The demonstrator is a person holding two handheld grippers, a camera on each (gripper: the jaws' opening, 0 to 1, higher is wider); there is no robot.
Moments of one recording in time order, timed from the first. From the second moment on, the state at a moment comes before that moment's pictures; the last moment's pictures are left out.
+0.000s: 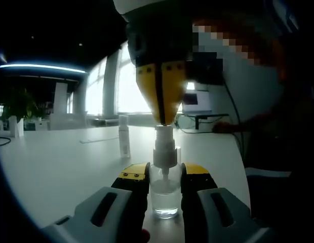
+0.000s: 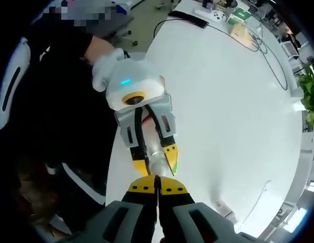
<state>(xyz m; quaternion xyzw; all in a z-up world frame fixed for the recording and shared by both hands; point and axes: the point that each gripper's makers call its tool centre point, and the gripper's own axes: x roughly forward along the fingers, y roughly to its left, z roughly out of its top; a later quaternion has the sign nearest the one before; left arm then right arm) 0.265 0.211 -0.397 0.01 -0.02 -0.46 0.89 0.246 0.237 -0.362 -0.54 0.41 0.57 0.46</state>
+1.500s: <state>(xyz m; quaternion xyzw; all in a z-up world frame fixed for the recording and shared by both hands) 0.265 0.211 -0.397 0.01 -0.02 -0.46 0.89 0.242 0.237 -0.362 -0.54 0.42 0.57 0.46</state>
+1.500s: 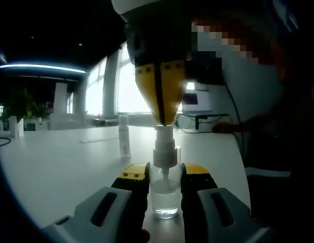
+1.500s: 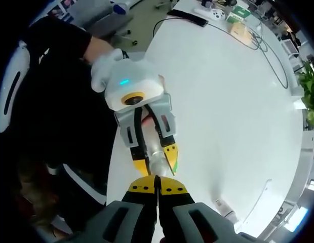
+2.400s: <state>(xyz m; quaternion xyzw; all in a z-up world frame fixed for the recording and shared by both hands) 0.265 0.210 -0.397 0.01 -0.02 -0.46 0.89 0.245 0.236 -0.362 -0.54 0.41 0.57 0.47</state>
